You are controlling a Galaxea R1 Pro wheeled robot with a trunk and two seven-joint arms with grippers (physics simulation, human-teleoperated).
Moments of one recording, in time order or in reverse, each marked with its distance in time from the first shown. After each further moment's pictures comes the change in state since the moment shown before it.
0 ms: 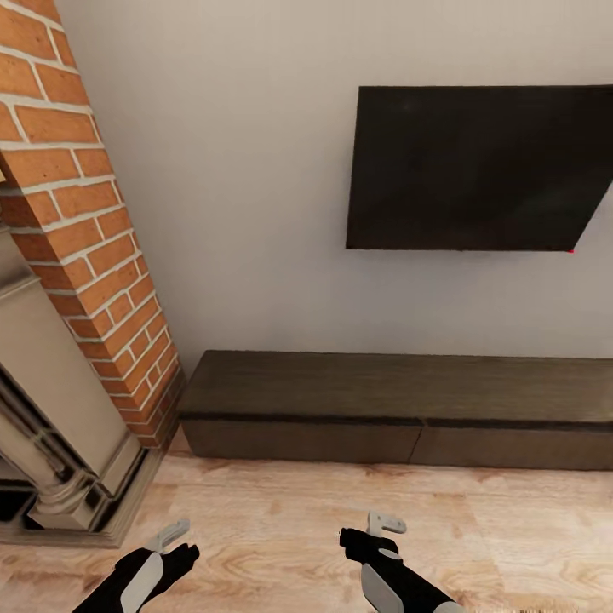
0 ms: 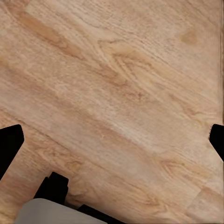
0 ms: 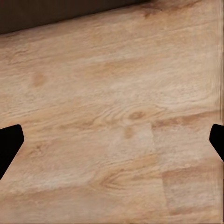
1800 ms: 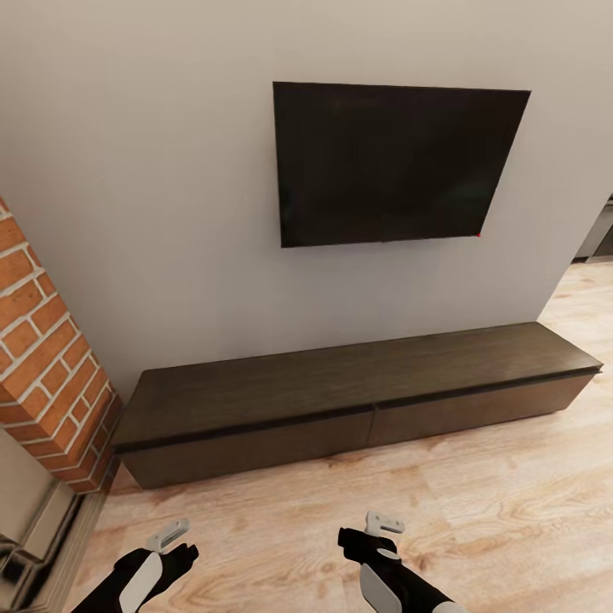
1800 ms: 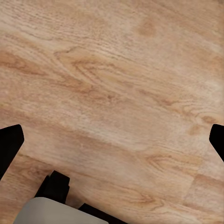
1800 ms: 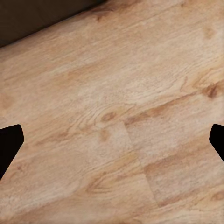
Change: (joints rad) left arm 0.000 0.003 0.003 -0.001 0.002 0.000 0.000; right arm 0.000 0.005 0.003 -0.001 0.003 0.000 0.002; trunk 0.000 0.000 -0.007
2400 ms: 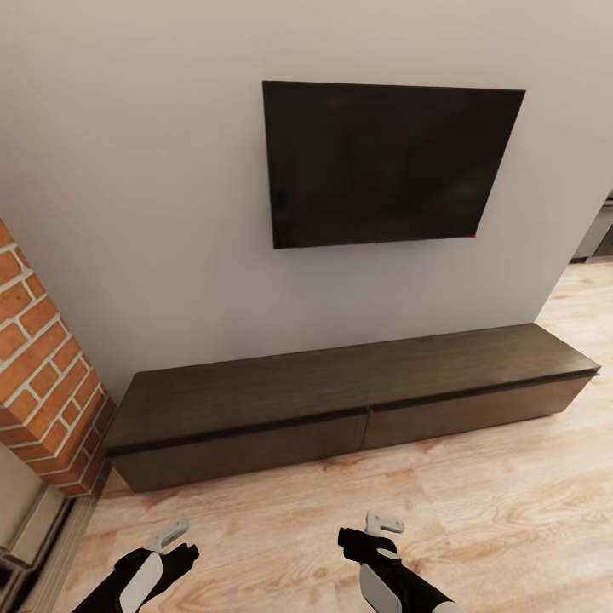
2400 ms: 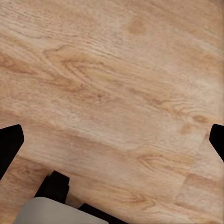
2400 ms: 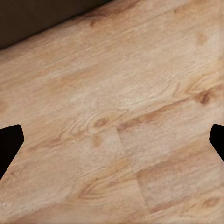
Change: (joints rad) left arm 0.000 -0.001 0.000 0.000 -0.001 0.000 0.000; right arm 0.000 0.000 0.000 0.000 0.000 0.000 0.000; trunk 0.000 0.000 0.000
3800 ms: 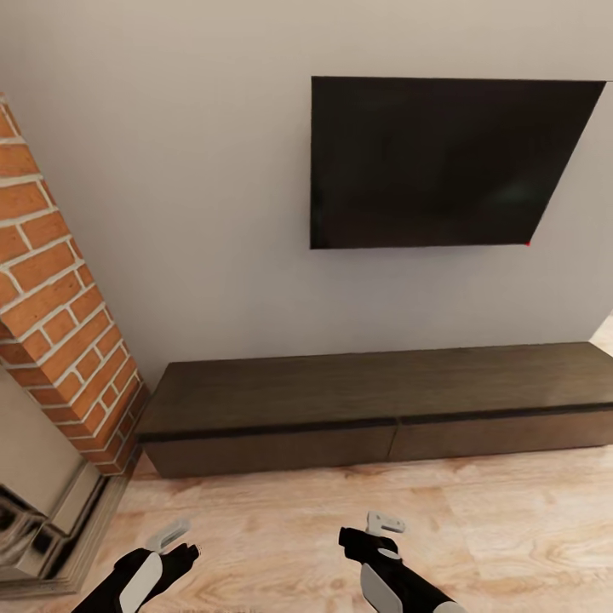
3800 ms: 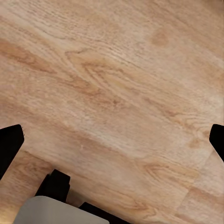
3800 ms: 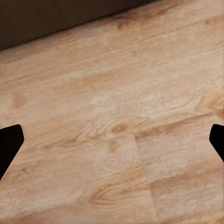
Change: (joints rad) left arm 0.000 0.001 -0.001 0.000 0.003 0.000 0.000; right arm 0.000 -0.003 0.000 -0.001 0.000 -0.002 -0.001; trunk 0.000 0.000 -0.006
